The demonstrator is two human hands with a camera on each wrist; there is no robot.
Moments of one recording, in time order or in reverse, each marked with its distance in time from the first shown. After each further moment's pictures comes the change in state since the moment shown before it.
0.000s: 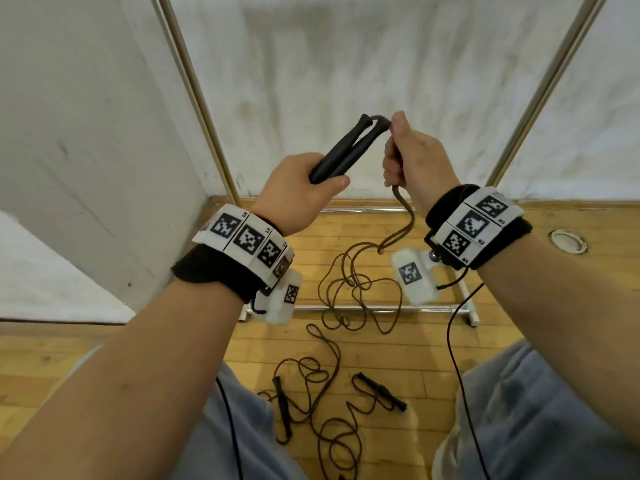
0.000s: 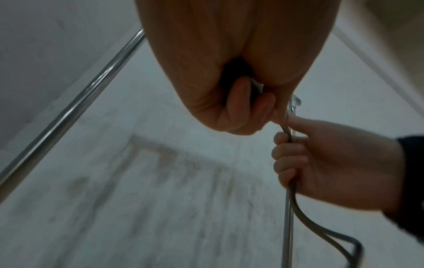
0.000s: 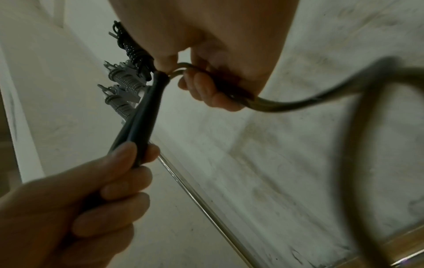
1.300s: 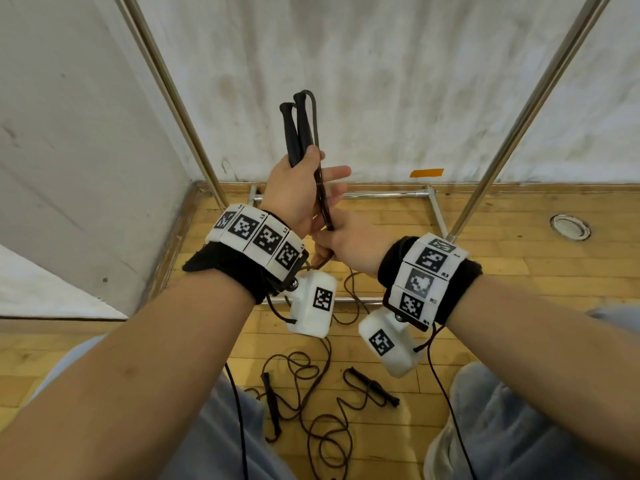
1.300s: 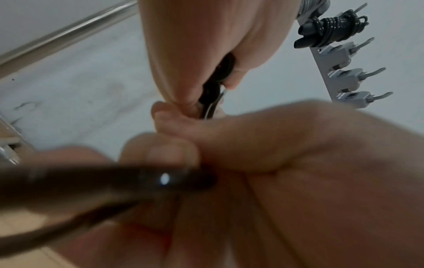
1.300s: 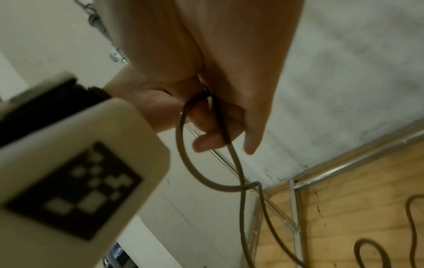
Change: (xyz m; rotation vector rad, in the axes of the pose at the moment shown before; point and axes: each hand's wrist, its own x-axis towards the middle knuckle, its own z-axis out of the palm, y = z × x) left_hand 0.024 -0.006 0.055 -0.927 0.176 -0.606; right_hand -0.037 0.056 0.046 -0.231 -0.509 0.309
